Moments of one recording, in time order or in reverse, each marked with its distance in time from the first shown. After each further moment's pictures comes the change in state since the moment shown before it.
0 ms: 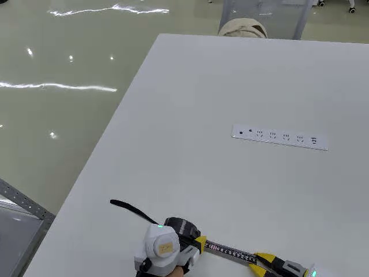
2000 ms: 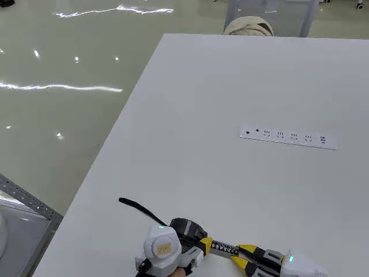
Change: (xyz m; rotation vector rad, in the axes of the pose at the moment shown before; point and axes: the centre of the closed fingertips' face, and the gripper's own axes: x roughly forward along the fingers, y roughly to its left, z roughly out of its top) left arm -0.002 0.001 0.002 -0.038 -0.003 -0.068; right arm 0.060 0.025 0.018 -0.002 -0.005 0.093
